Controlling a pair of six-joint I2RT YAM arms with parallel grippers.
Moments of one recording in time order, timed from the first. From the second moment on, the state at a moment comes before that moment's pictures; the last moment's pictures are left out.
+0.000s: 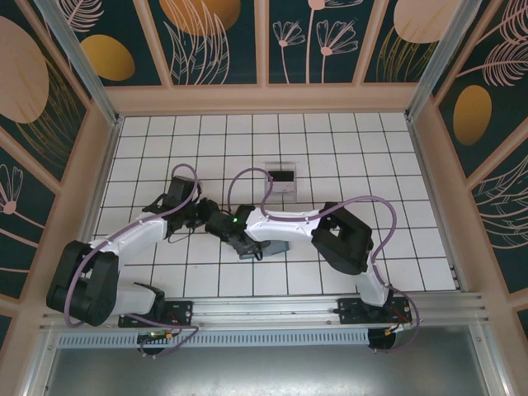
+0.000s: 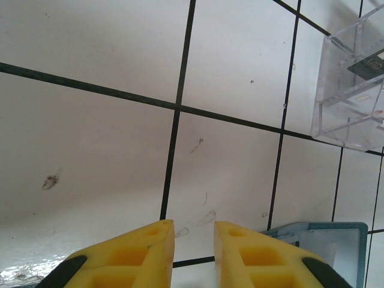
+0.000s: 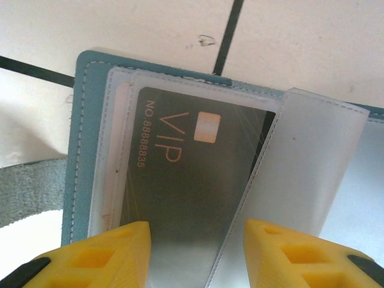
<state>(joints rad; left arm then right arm) -0.36 1.33 0.63 -0.23 0.25 -0.73 1.20 2.06 1.50 -0.97 0.32 0.81</state>
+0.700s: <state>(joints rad) -0.36 1.35 0.67 -0.23 0.25 -0.73 1.20 2.03 1.50 -1.06 0.42 0.84</state>
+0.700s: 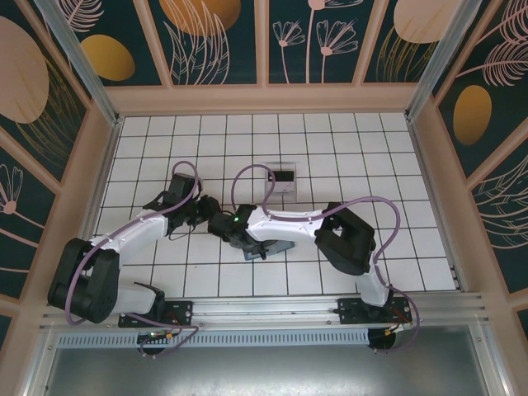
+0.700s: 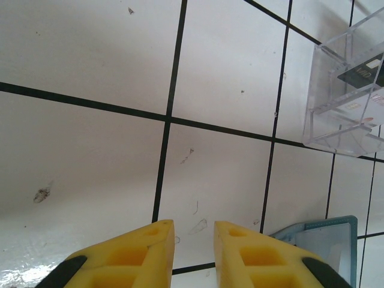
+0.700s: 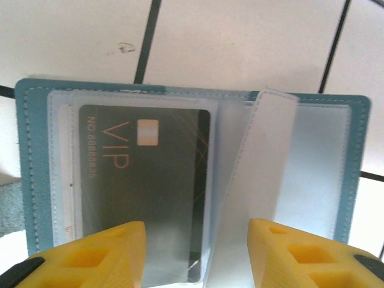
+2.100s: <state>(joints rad) -0.63 1.40 0.71 -0.26 0.27 -0.83 0.94 1.61 1.06 -0.76 0.18 0.79</state>
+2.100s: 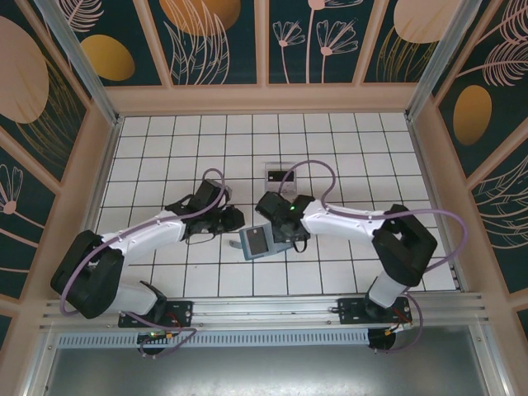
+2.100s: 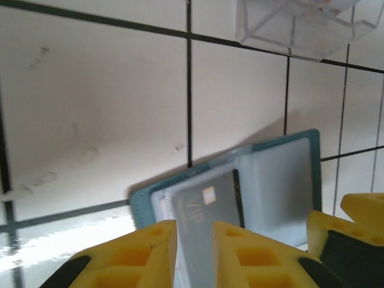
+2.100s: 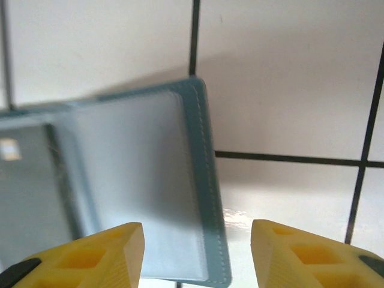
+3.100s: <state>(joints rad) -0.77 1.47 0.61 -0.15 0.22 -0.98 0.76 1.74 0.94 -0.28 -0.58 0.68</state>
